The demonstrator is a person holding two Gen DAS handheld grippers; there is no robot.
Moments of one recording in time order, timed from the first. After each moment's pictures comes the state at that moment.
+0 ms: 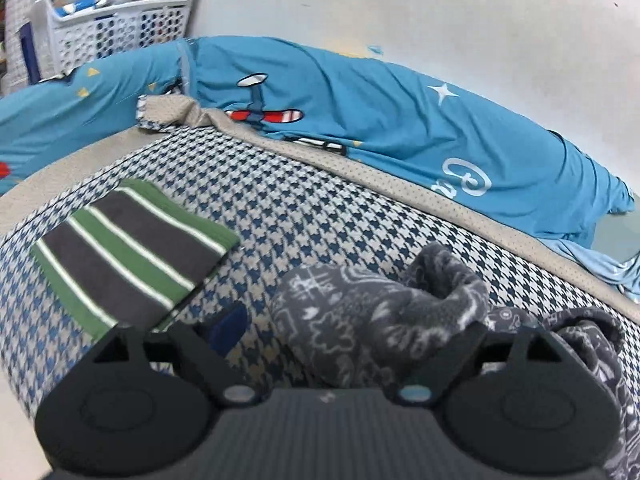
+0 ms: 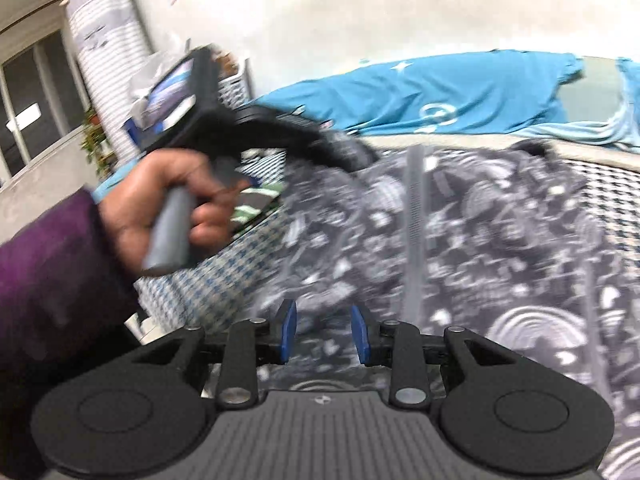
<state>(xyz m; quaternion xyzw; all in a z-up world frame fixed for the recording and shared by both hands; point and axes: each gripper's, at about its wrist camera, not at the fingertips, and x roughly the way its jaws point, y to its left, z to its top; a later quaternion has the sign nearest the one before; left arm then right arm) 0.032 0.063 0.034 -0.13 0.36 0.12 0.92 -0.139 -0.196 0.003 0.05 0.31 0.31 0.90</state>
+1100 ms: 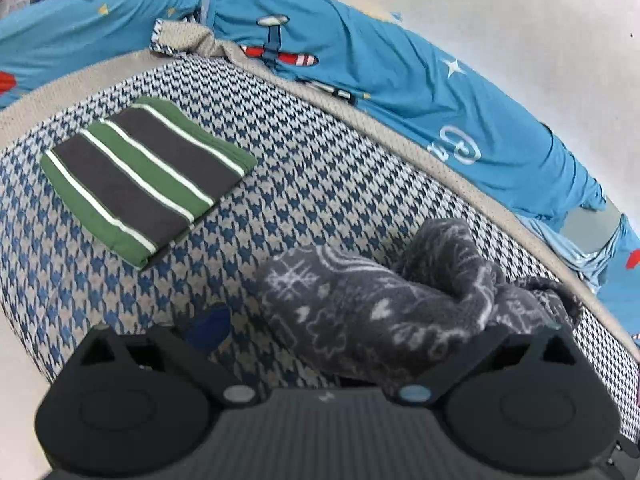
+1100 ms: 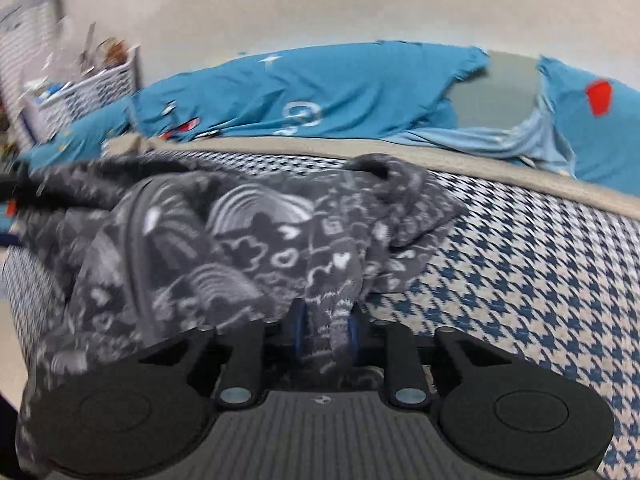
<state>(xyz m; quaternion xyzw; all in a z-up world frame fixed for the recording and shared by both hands) -0.014 0.100 0.032 -0.21 0.42 0.06 0.88 -0.016 -0.259 -0.021 -0.02 0.33 0.20 0.92</state>
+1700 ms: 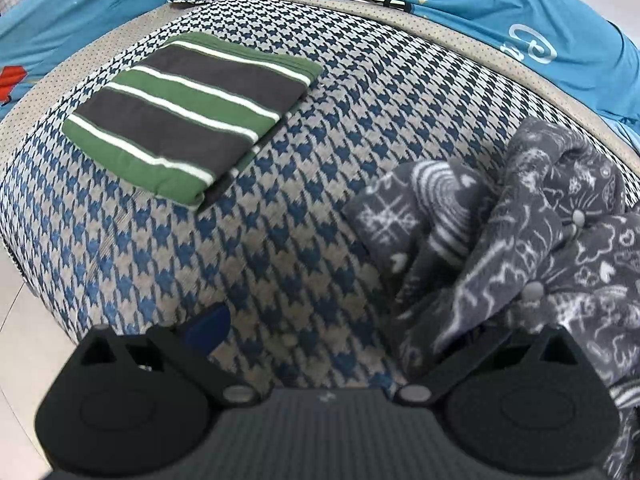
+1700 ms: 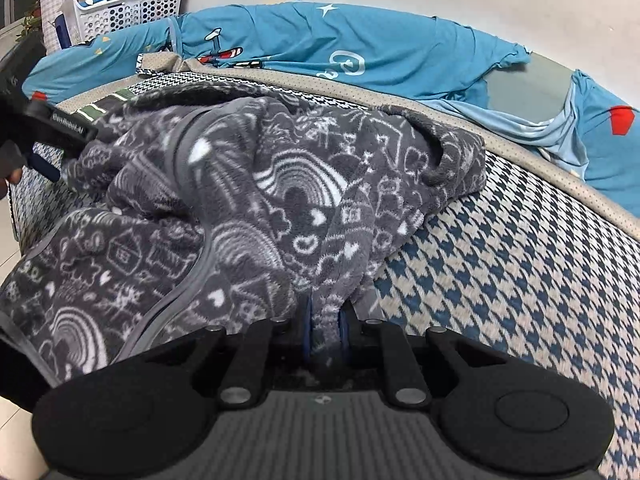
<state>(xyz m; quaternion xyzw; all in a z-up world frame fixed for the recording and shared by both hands) -0.016 0.114 -0.034 -0.11 0.52 0.12 0.84 -0.059 -0.253 -0.043 -0.12 0.36 0.21 0.90</state>
